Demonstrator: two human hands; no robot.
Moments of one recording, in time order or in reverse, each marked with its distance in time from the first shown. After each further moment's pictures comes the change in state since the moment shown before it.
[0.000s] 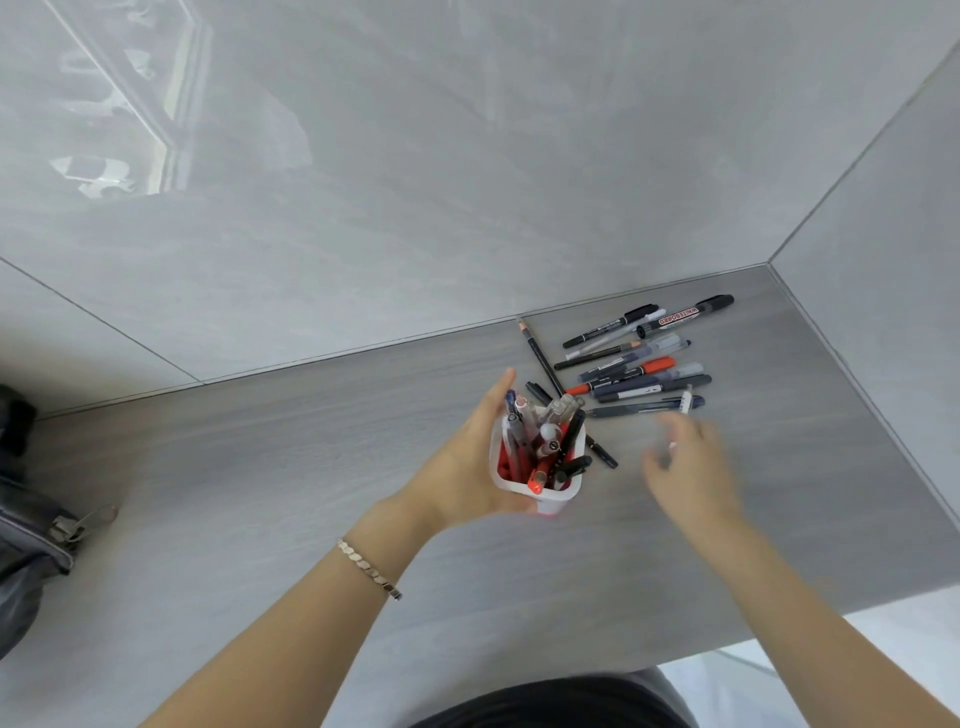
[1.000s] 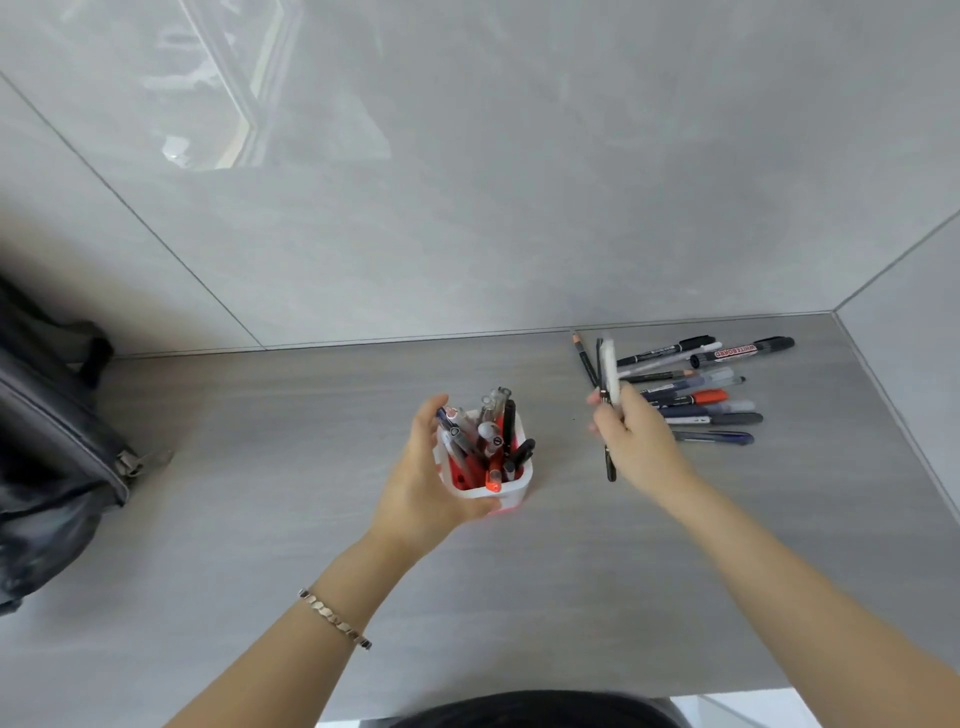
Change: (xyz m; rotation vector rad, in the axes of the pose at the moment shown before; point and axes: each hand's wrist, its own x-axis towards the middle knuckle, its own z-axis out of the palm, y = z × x) left_hand -0.059 -0.043 -0.013 -0.279 0.466 -0.138; right_hand 0.012 -0.098 0.023 0.298 -0.217 -0.255
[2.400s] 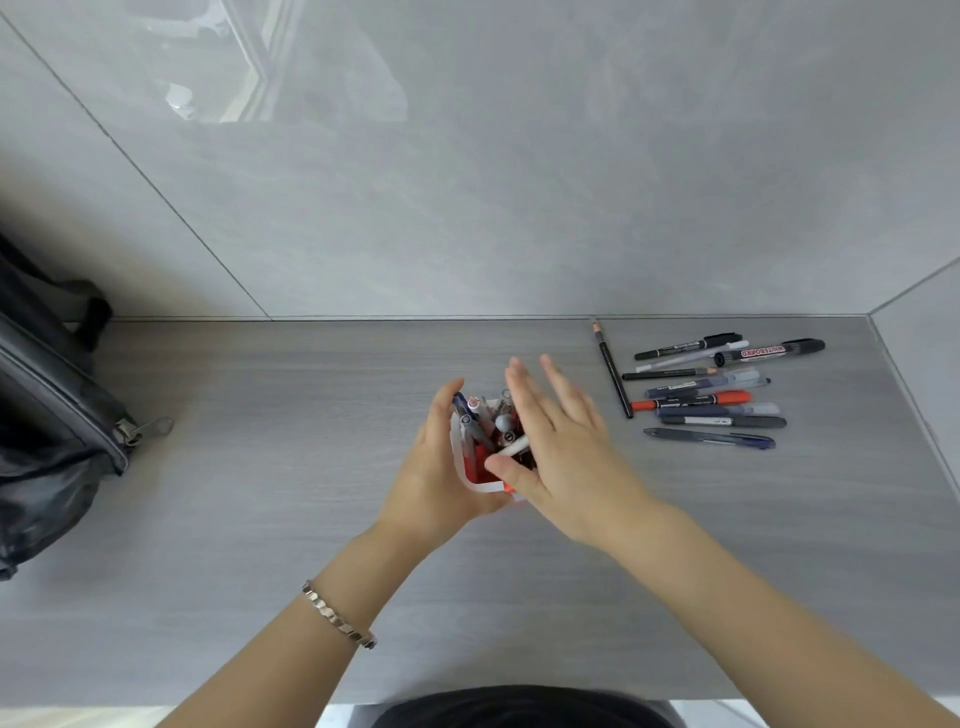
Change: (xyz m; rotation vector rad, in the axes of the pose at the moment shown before) left_hand 0.003 -0.001 -0.001 0.066 -0.022 0.029; right_hand -0.031 -0.053 0.038 -0.633 -0.370 -0.430
